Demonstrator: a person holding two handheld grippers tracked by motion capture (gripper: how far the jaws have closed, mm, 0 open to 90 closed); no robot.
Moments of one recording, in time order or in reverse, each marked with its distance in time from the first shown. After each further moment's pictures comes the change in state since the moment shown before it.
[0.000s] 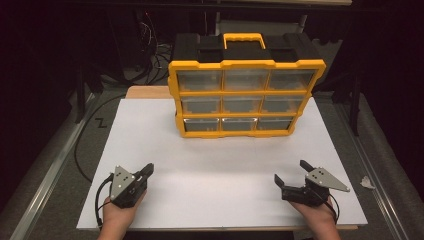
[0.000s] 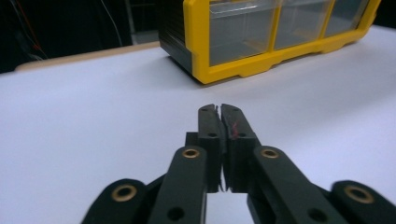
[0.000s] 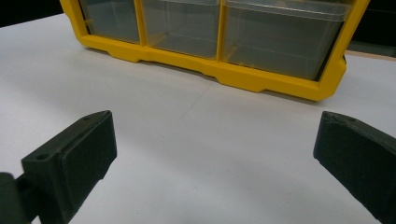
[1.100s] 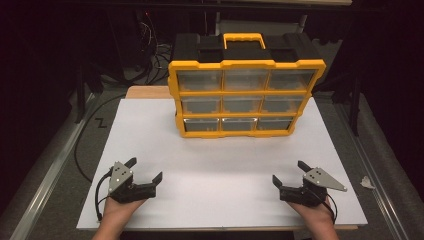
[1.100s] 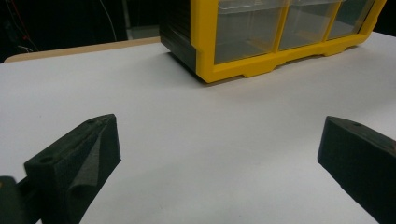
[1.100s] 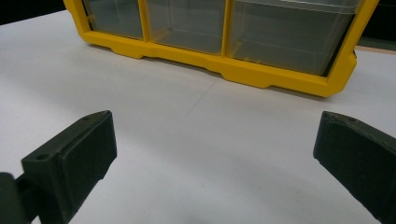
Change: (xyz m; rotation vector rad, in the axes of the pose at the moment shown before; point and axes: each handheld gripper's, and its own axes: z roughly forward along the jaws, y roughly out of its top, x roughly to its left) left arm 0.013 -0.002 0.013 0.016 -0.021 -0.027; right arm 0.004 -0.001 0.003 0.014 0.008 0.006
